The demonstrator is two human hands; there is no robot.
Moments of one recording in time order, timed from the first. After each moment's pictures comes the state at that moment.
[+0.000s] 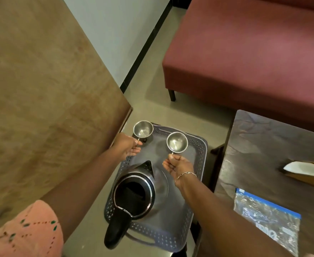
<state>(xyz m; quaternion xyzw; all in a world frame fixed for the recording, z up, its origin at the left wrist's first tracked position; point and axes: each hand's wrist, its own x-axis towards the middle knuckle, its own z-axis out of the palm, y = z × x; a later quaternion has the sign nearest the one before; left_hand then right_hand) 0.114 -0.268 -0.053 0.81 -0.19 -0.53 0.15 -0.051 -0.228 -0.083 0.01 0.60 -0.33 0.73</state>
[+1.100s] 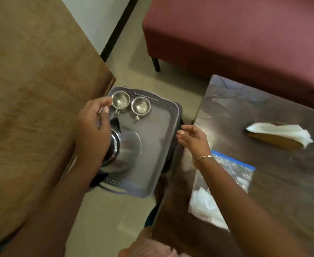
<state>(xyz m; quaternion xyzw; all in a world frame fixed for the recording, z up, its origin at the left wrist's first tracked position) 0.033 -0.166 0.052 0.76 -0.51 -0.17 0.36 -0.178 -0.193 -0.062 -0.25 0.63 -0.33 0.66</state>
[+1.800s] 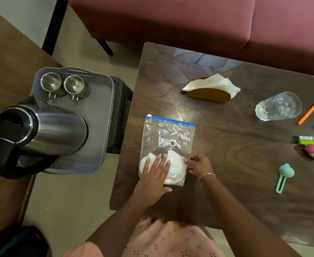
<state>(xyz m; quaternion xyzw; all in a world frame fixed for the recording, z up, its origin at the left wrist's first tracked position) -0.209 0.017 -0.111 0.48 -0.84 -0.20 -0.14 -0.391 -0.026 -0.117 -0.16 0.79 -0.16 0.57</state>
